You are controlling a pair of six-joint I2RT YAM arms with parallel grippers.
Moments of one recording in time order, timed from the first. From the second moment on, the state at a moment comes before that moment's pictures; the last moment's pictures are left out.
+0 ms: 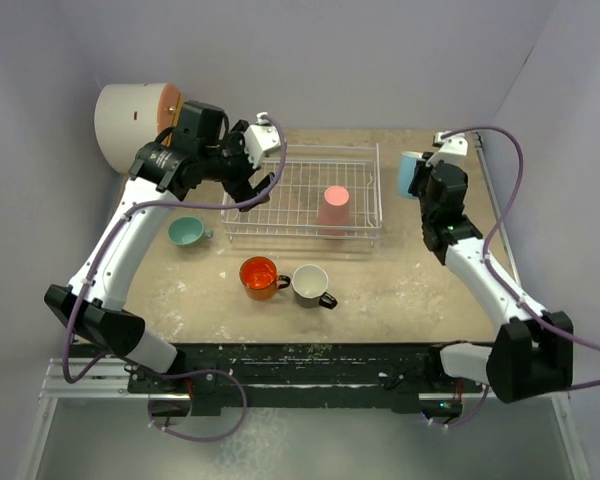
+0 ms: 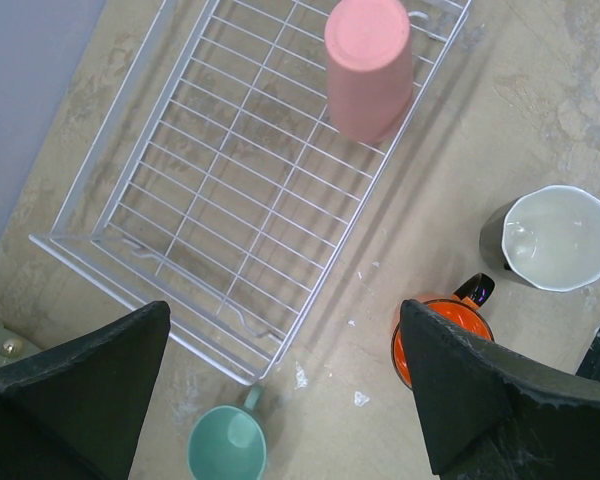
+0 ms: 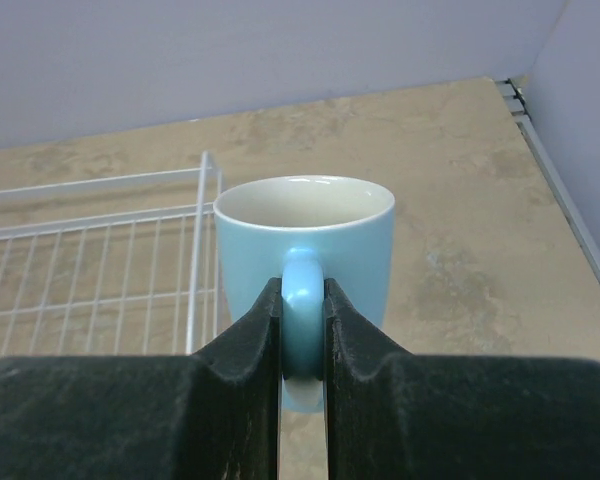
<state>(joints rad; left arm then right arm) -0.43 1.52 1.80 -0.98 0.39 0.56 0.22 1.21 0.89 0.16 0.33 0.12</state>
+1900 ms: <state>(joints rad) -0.35 1.37 1.72 -0.91 0.40 0.55 0.20 1.51 0.29 1.16 0.40 0.02</state>
